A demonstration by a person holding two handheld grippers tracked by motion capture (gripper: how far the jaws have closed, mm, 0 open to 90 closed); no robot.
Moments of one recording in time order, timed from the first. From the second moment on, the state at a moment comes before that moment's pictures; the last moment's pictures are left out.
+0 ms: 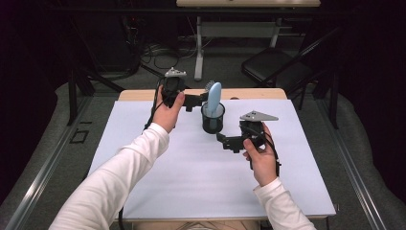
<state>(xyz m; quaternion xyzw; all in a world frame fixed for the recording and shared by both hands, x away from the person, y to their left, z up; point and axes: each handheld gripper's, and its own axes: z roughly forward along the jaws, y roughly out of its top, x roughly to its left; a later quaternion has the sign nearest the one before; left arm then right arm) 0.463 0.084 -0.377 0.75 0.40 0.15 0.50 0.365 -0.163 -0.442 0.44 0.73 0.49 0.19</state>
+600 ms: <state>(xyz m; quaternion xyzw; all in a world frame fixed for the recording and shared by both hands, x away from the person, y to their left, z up) 0.444 0.123 -0.371 0.75 0.41 0.16 0.49 0.365 -0.164 -0.442 0.44 0.73 0.49 0.19</state>
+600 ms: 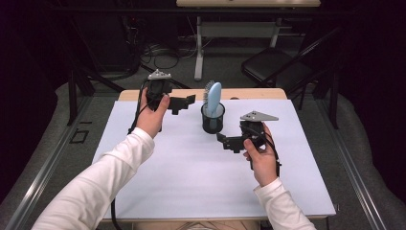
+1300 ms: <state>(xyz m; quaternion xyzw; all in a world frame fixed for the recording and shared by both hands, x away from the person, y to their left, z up) 0.417 0.168 -0.383 0.74 0.41 0.16 0.50 0.363 -0.162 -0.442 0.44 0.73 0.49 0.19</state>
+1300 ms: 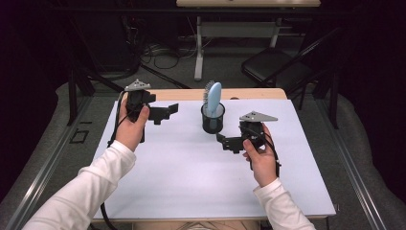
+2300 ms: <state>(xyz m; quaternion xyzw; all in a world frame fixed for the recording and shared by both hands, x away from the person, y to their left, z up) 0.383 0.210 -0.422 0.73 0.43 0.16 0.51 0.350 -0.167 -0.441 0.44 0.74 0.47 0.21</state>
